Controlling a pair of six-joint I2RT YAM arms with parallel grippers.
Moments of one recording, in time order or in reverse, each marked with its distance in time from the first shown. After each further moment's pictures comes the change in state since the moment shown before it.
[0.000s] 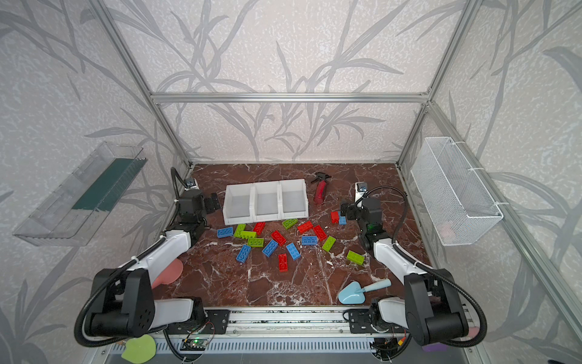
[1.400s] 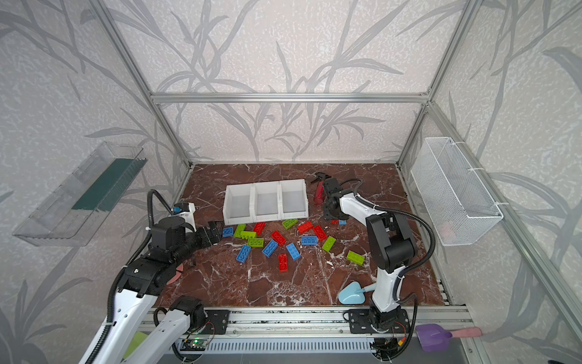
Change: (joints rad) left arm -0.192 -0.632 0.042 -0.824 0.368 -0.300; right arm 0.183 0.623 0.673 -0.930 0.048 0.245
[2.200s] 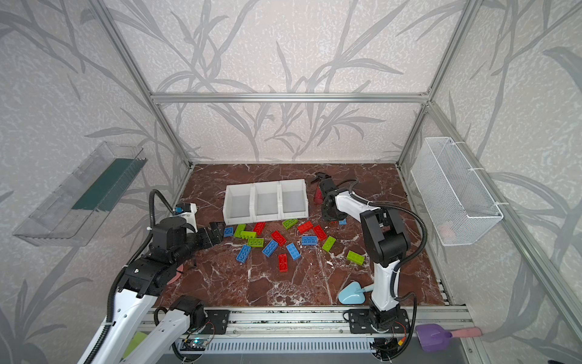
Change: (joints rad) left arm -0.016 -0.002 0.000 -0.006 0.001 0.001; right arm 0.024 0.071 0.065 -0.068 0.026 -0.005
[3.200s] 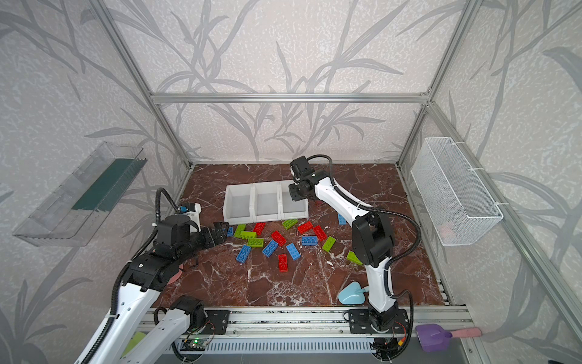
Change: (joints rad) left arm 0.000 0.043 0.000 -0.006 0.039 0.003; right arm 0.188 0.096 0.483 -0.078 -0.165 -0.068
